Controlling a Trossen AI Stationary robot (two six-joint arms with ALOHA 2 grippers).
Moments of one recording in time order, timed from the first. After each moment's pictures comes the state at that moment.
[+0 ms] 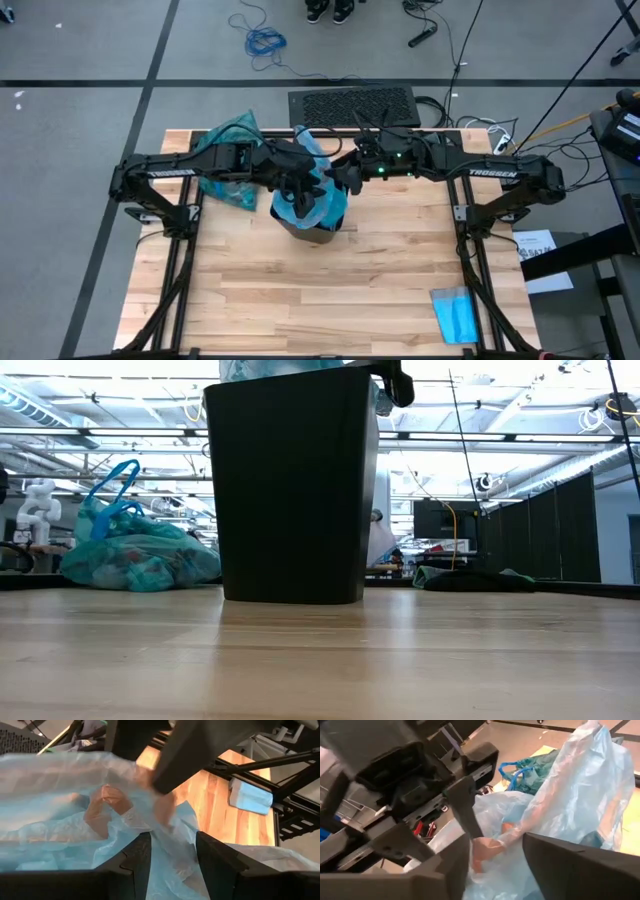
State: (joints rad) left arm 0.05 1.50 1.61 -0.74 -0.01 -0.35; right arm -0.14 1.37 1.28 -0.20 -0.05 0.66
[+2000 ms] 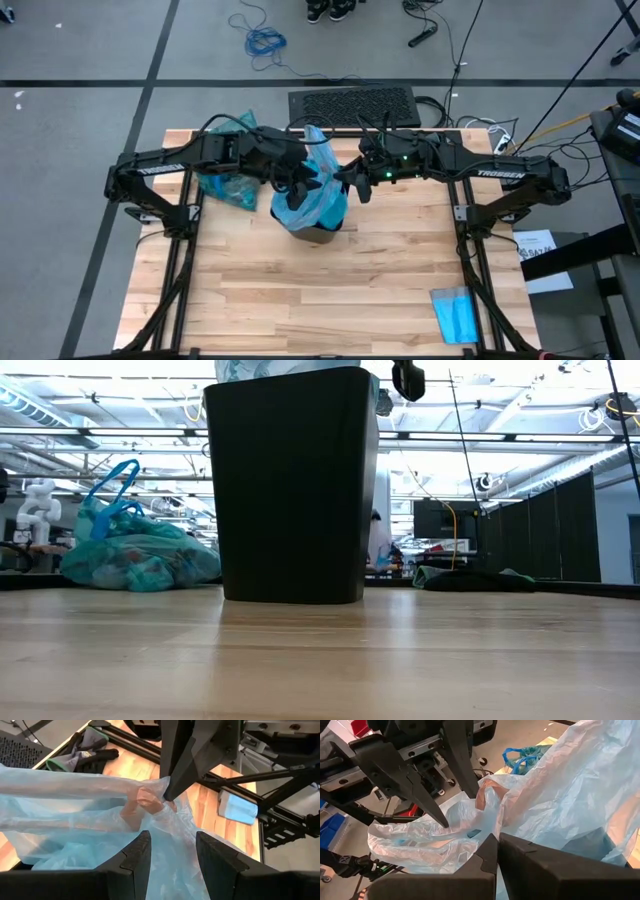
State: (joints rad) left arm 0.08 1.46 1.65 -0.77 0.03 -0.36; right arm -0.13 1.32 1.28 -0.30 -0.08 0.56
